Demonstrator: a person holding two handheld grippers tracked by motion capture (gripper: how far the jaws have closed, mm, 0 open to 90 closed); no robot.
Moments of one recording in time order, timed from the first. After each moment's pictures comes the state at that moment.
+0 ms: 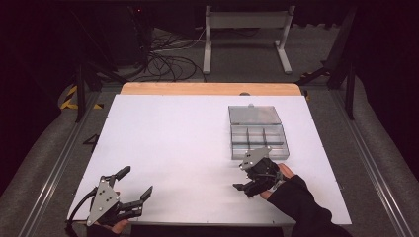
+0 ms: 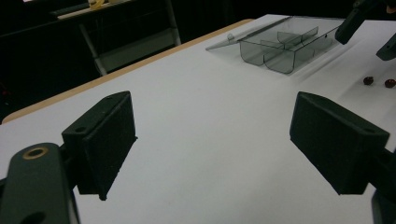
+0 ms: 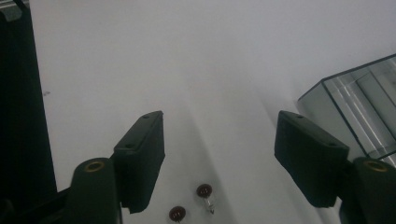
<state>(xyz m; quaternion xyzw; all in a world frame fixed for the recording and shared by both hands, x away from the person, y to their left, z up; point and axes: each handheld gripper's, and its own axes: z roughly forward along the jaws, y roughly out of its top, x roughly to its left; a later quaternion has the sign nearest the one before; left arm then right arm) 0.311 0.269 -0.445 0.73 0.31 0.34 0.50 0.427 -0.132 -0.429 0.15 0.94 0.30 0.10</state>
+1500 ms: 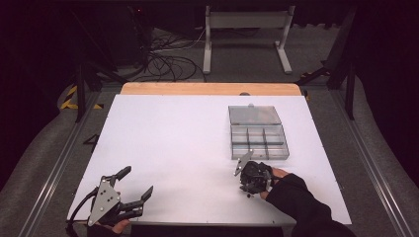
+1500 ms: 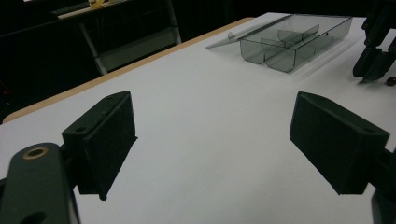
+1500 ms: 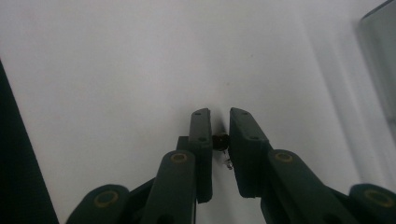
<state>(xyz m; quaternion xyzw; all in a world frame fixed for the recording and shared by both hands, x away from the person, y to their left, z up) 0.311 0.268 -0.446 0.73 0.31 0.34 0.49 0.435 -0.121 -0.452 0.16 0.97 0.17 0.05</state>
